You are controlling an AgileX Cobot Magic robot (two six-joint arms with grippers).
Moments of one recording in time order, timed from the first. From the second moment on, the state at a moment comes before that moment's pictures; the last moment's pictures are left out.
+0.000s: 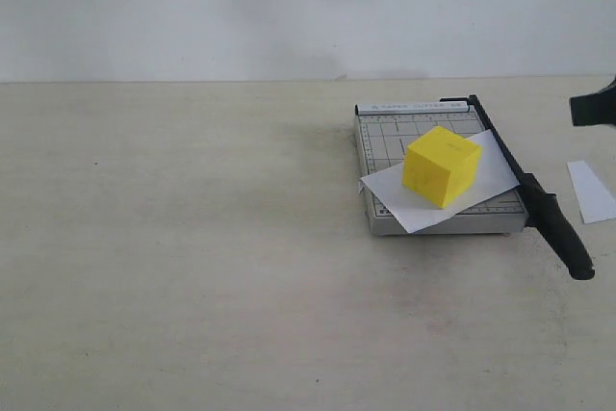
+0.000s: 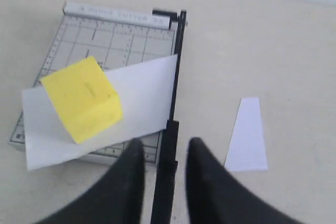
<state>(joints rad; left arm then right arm) -0.15 0.00 0.00 0.49 0.13 -0.62 0.06 1.13 -0.74 0.18 0.36 -0.28</state>
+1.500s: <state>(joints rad) -0.15 0.00 0.00 0.49 0.13 -0.62 0.06 0.01 -0.25 0.39 0.24 -0.25</state>
